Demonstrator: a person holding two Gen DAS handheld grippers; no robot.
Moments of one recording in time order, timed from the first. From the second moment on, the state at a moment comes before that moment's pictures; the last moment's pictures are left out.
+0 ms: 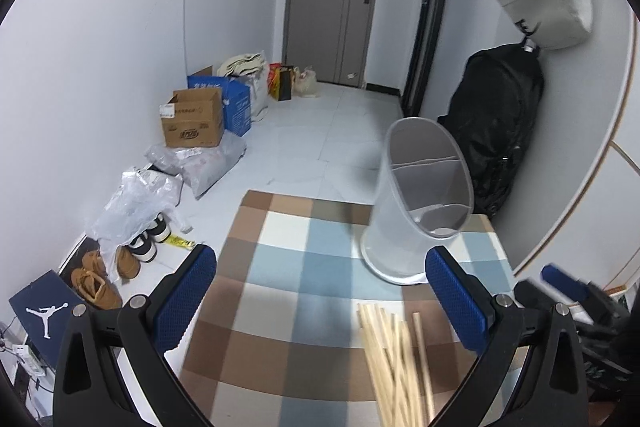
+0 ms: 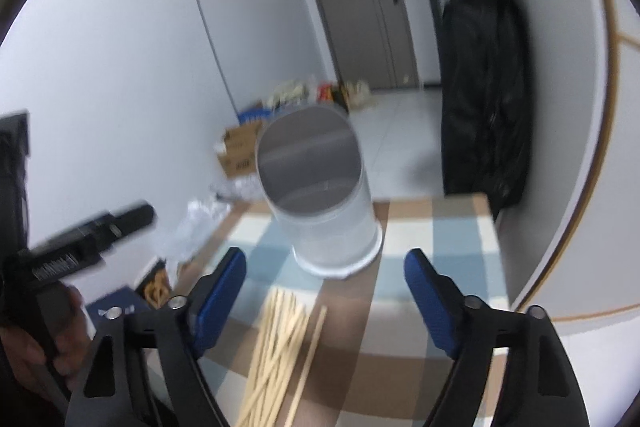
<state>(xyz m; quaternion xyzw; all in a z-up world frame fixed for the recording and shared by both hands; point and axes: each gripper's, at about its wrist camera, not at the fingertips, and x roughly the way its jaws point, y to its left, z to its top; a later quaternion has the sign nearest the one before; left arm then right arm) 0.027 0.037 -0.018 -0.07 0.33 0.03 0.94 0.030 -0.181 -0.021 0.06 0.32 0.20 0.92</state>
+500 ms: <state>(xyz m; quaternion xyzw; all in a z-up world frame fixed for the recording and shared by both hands) 0.049 0.084 -0.036 -0.12 0.38 0.05 0.92 0.083 -0.140 -0.102 0.02 0.51 0.22 0.83</state>
